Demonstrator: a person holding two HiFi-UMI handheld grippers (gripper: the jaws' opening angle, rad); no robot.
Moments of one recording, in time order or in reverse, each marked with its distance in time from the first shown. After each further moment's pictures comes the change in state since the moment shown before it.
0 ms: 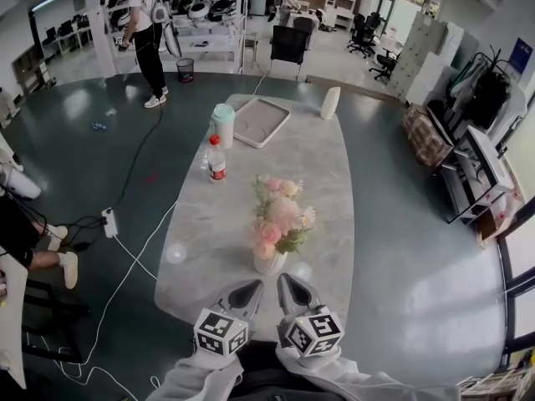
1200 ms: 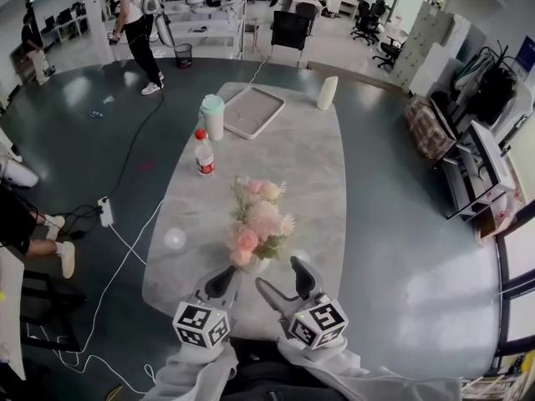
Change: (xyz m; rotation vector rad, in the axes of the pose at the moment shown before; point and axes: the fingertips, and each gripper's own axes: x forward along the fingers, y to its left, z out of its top) left arm 0.017 0.026 0.030 -0.049 -0.024 0.154; right arm 0.008 -0.024 0.039 -0.081 0.041 0.187
